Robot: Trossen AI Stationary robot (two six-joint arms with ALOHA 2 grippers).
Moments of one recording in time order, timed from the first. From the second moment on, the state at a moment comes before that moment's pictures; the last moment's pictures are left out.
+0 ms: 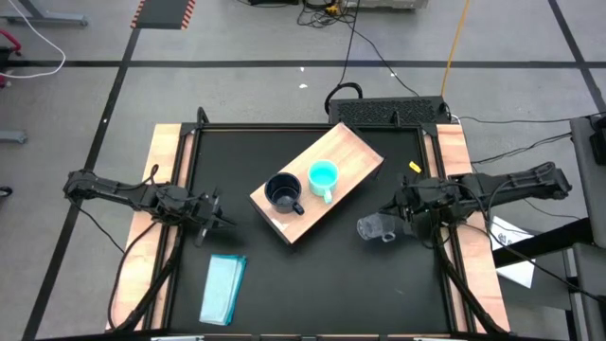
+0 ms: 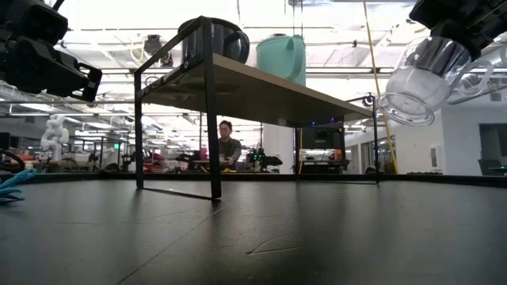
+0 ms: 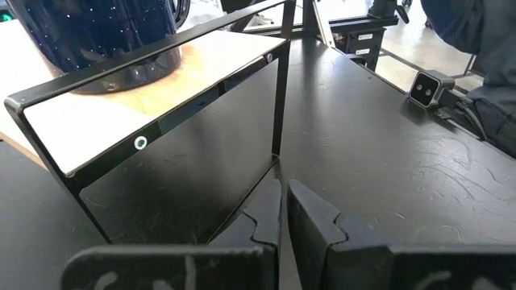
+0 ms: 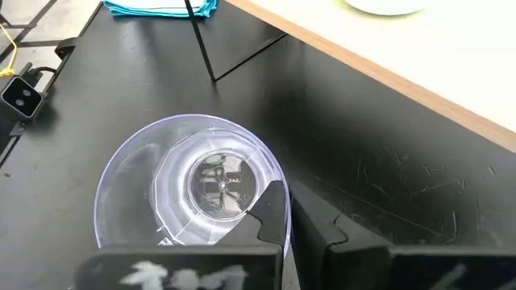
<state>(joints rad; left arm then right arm) -0.20 0.25 0.12 -0.16 0.08 0.07 0.14 0.58 0.50 -0.52 0.05 0.16</state>
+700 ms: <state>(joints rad) -0.20 0.25 0.12 -0.16 0.08 0.06 -0.01 0.59 0.50 -0.48 0.05 0.13</state>
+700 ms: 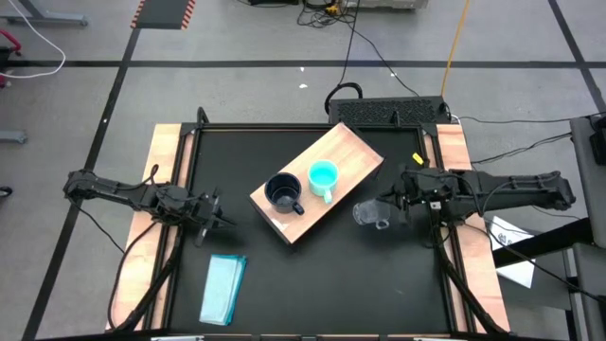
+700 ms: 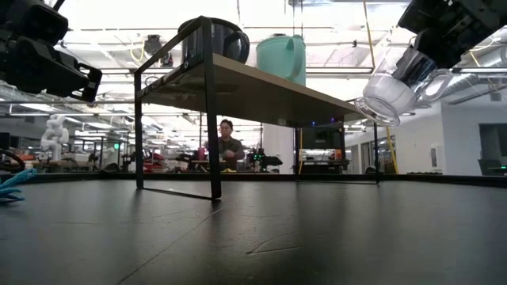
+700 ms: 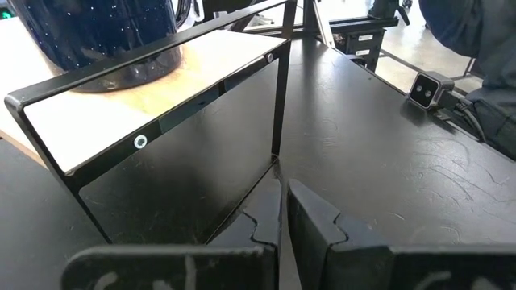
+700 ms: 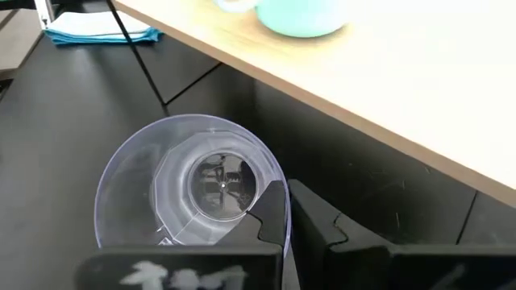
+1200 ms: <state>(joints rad) -0.20 0.26 0.12 -0.16 0.08 0.06 -0.01 0.60 0.56 -0.50 0.02 0.14</state>
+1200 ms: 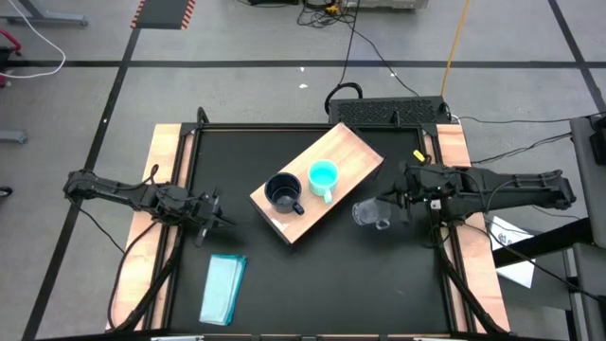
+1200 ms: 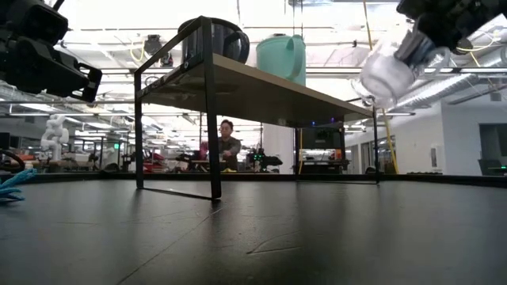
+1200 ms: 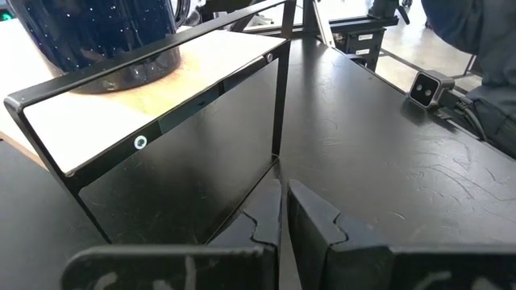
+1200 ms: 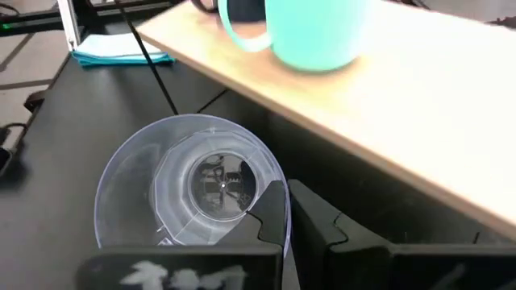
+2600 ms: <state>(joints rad) -0.20 0.25 0.12 -0.17 0.08 0.08 -0.43 1.08 1.20 -0.92 -0.14 -0.06</state>
